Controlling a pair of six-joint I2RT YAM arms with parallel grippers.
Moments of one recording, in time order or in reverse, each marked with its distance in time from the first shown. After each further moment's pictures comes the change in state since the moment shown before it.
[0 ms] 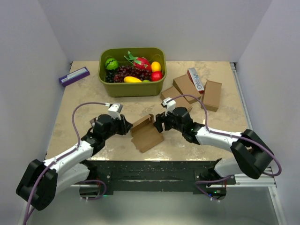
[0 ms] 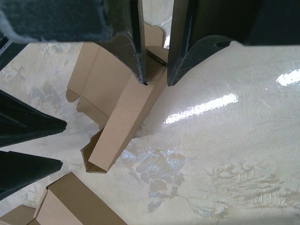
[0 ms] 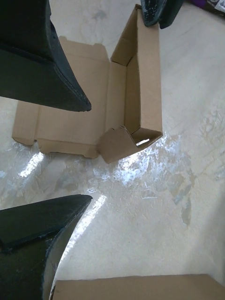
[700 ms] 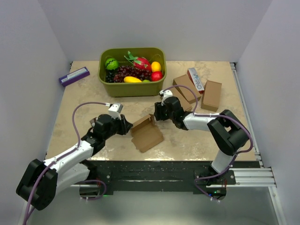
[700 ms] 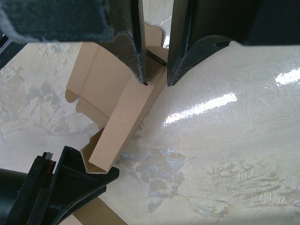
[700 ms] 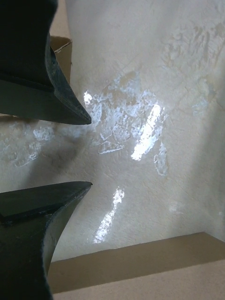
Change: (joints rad) left arm -0.001 0.006 0.004 0.000 0.000 0.008; right arm -0.084 0.357 0.228 0.021 0.076 0.080
